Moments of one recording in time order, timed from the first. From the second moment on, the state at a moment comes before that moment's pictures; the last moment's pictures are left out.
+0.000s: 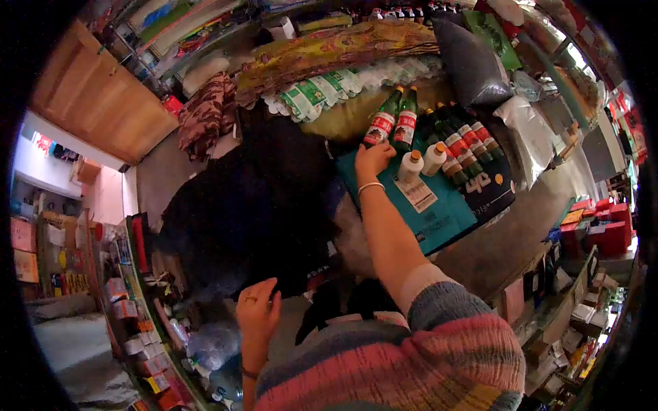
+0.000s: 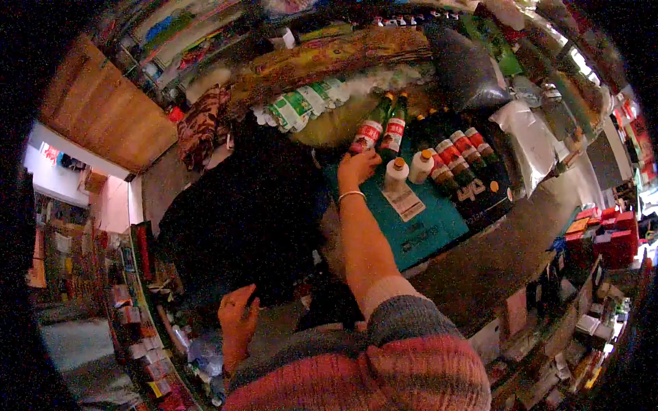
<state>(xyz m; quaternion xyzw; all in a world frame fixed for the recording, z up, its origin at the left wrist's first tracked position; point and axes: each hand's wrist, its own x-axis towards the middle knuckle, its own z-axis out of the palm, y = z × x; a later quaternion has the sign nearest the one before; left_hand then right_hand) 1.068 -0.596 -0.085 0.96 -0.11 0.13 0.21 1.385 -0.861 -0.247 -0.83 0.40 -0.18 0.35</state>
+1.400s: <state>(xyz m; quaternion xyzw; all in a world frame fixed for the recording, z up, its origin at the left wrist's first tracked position) 1.146 -0.577 -0.125 0.74 0.01 0.09 0.66 1.184 -0.763 -0.140 -0.65 -0.04 0.15 0.74</state>
